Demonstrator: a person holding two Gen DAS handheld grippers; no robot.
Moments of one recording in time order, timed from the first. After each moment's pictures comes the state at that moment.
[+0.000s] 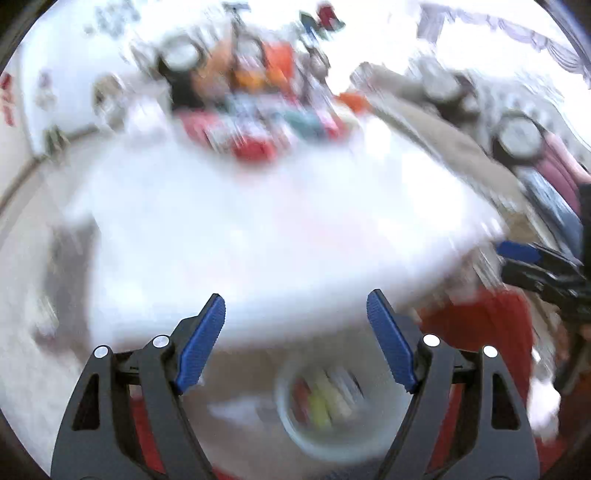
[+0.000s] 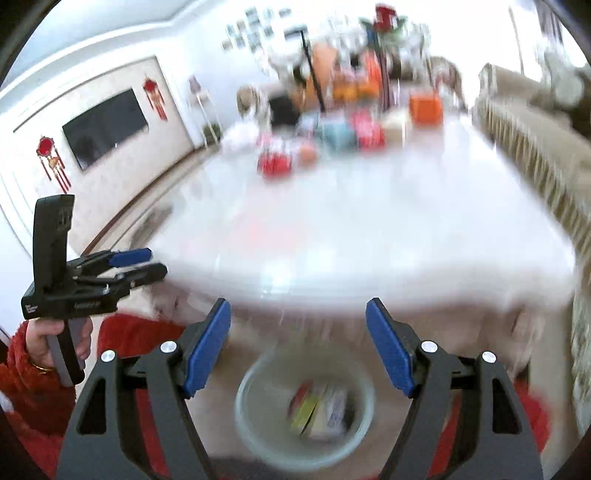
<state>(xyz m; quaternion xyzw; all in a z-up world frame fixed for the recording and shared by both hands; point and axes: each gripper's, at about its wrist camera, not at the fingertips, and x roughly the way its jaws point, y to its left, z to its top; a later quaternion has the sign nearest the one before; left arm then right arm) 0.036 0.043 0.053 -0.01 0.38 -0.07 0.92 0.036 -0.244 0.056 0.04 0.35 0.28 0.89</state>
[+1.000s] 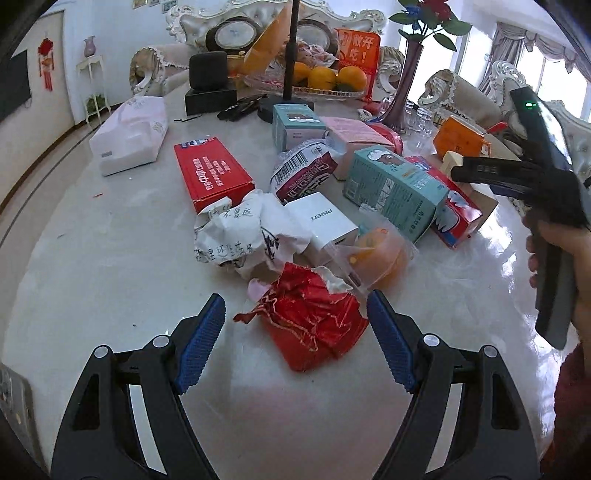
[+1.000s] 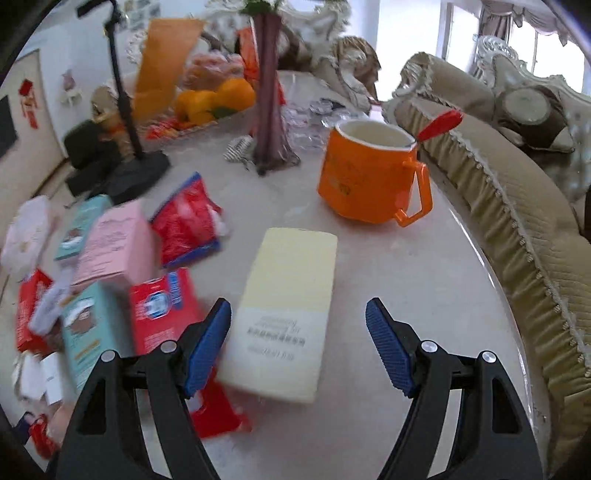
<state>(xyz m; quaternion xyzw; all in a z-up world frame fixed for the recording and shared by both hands) 0.292 0.046 0.013 -0.06 0.42 0.03 0.90 0.445 -0.189 0.027 -0.01 0.42 0.03 0.91</state>
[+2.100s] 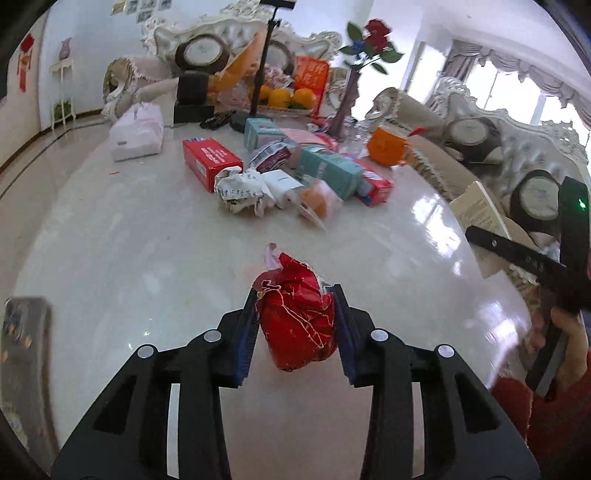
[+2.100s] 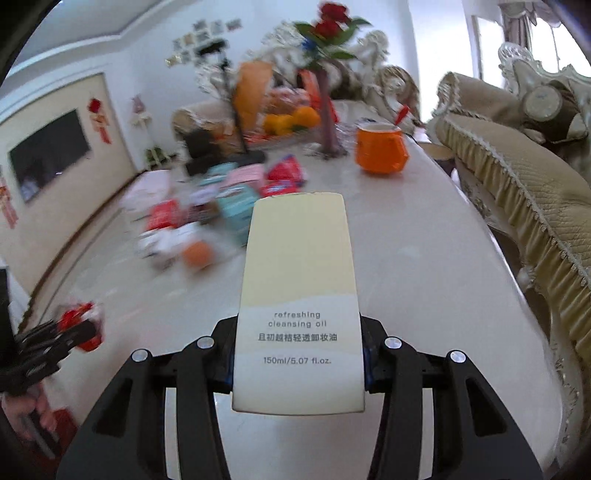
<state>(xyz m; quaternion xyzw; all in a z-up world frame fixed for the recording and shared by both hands) 0.146 0.061 0.046 -0.09 0.37 -0.08 0.92 0.204 -0.237 0.057 0.05 0.34 0.19 0.92</state>
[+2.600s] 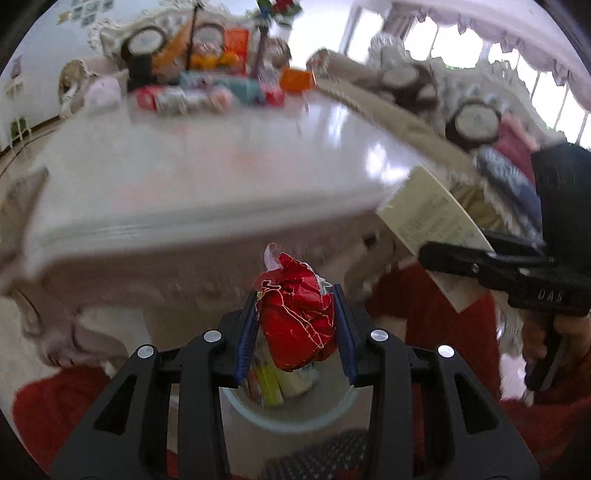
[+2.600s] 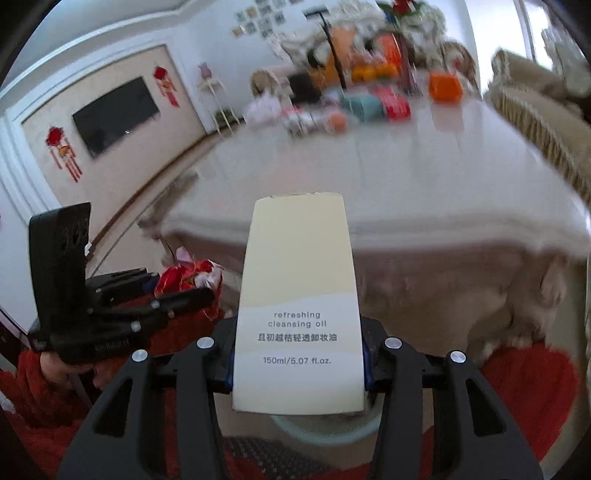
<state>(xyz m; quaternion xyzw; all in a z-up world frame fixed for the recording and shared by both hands) -0.041 -0.009 -0.009 -0.04 0.42 -0.18 0.89 -0.006 -0.220 0.004 0.05 0.41 0.30 0.86</state>
